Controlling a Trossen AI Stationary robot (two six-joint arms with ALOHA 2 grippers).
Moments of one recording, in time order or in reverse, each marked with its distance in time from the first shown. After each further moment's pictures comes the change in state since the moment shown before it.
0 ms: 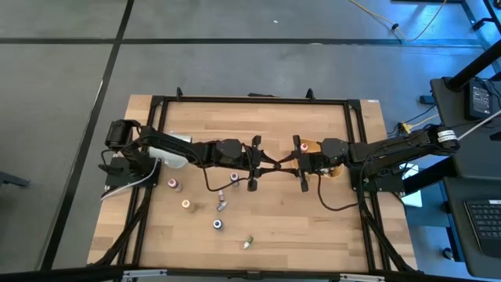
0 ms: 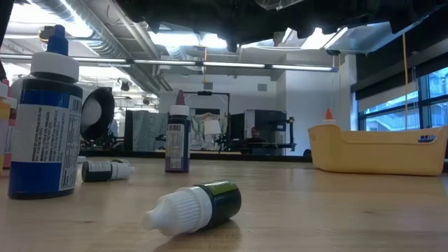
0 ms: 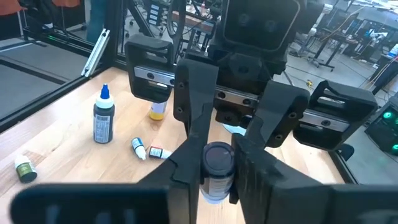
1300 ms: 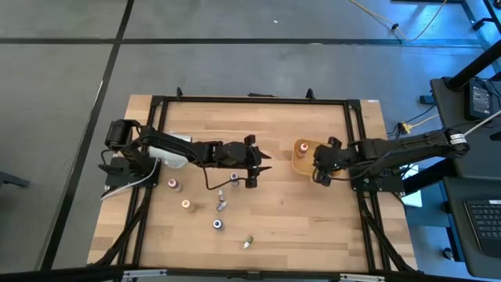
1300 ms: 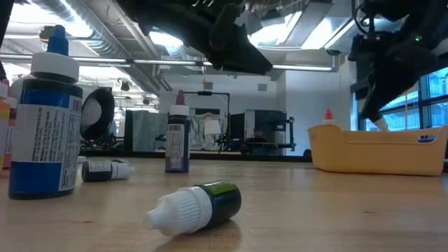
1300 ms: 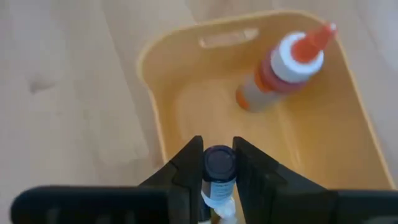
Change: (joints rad) left arm 0.002 -0.002 0.001 -0.245 -0.156 -0.019; right arm 0.000 -0.226 -0.001 -1.124 0.295 0.689
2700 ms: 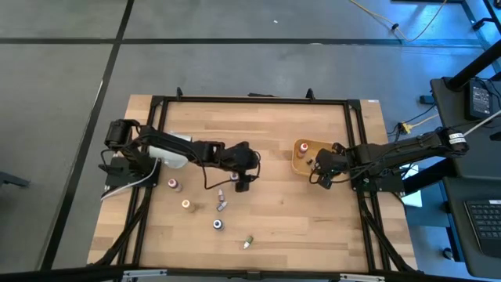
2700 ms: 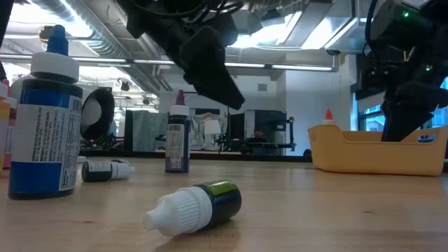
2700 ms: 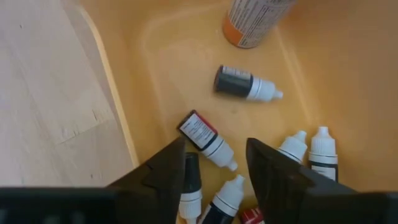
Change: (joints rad) left arm 0.009 -0.005 0.006 -0.330 0.098 -0.131; right arm 0.000 0.021 -0.151 0.038 -0.005 0.126
